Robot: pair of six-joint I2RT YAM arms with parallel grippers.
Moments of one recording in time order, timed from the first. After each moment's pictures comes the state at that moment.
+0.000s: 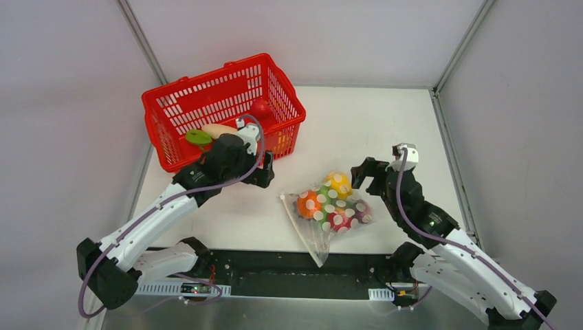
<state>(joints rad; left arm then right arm) -0.65 1.06 0.95 -0.57 -0.12 -0.25 0.78 0.60 0.64 -0.42 0.53 0.53</state>
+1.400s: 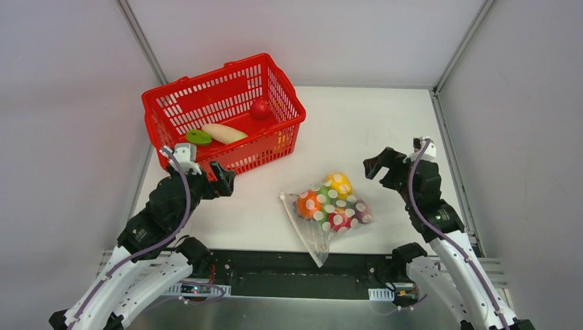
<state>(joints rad) -0.65 0.42 0.77 -0.64 -0.42 -0.43 0.34 0.62 0.64 -0.41 0.13 0.55</state>
